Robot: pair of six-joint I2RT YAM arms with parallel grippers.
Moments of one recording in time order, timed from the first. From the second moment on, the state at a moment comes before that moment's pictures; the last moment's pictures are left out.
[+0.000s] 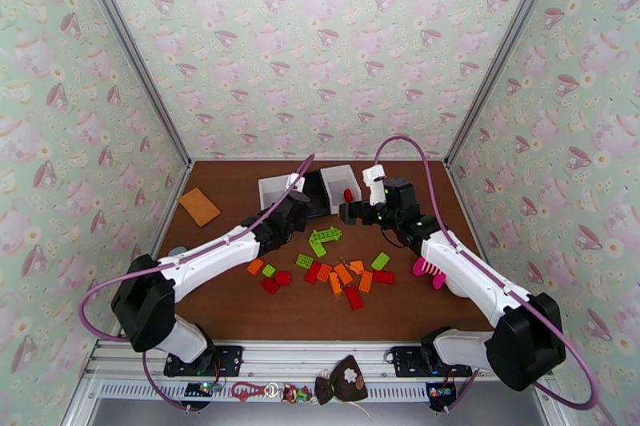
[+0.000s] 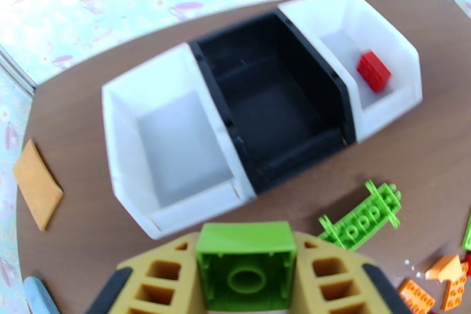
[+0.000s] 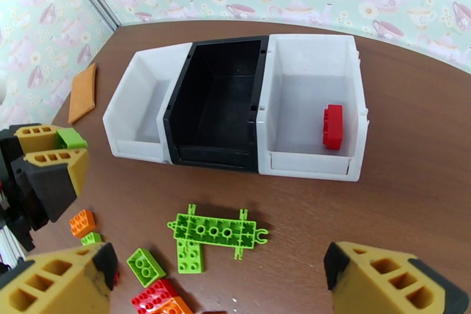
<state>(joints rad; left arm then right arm) -0.72 1.56 1.17 -0.29 -0.52 -0.22 0.43 1.32 1.01 -0.26 -0.22 0.21</state>
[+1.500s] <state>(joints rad) -0.56 1.57 1.29 -0.44 -0.27 -0.25 0.52 1.41 1.07 -0.38 -0.08 0.25</state>
